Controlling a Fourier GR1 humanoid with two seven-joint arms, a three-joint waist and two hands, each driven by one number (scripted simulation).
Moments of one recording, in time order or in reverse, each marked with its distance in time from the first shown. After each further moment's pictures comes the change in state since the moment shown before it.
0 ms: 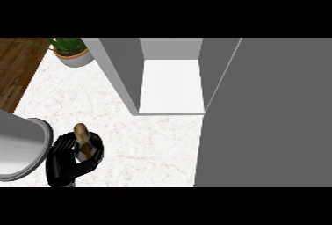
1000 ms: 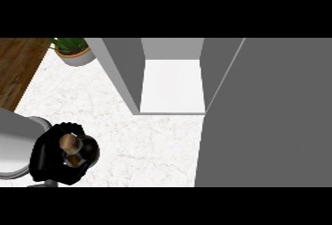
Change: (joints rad) left arm 0.014 0.148 -0.112 -0.247 -0.046 -0.243 0.123; right arm -0.003 0.014 -0.010 0.010 -0.003 0.013 0.003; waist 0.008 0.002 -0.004
